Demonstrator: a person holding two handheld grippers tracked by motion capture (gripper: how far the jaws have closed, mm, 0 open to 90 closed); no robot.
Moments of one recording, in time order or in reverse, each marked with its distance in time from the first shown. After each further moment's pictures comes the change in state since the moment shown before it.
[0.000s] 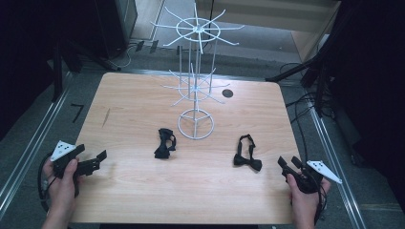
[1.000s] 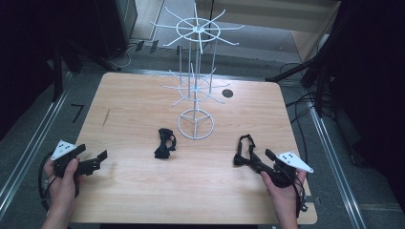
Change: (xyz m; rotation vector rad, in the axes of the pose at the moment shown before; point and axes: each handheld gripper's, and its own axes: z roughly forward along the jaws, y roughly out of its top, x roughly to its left) left arm 0.000 0.001 0.001 0.011 -0.012 0.003; right arm 0.088 0.018 0.012 0.044 0.130 -0.188
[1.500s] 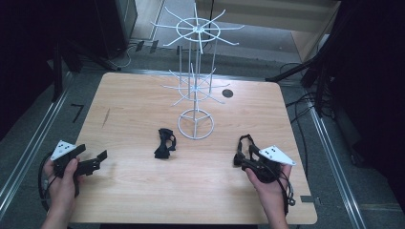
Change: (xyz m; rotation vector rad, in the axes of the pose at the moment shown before) left arm 0.000 0.000 0.000 -0.004 -0.004 -0.003; right arm 0.041 0.016 0.018 0.025 0.049 -0.064
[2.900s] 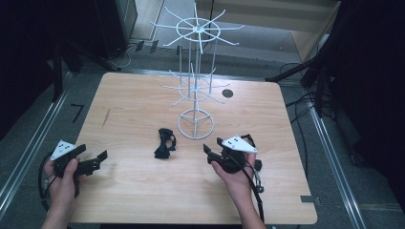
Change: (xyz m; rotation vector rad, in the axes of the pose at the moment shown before) left arm 0.000 0.000 0.000 0.005 -0.007 -0.004; right arm 0.076 0.025 0.052 0.018 0.135 -0.019
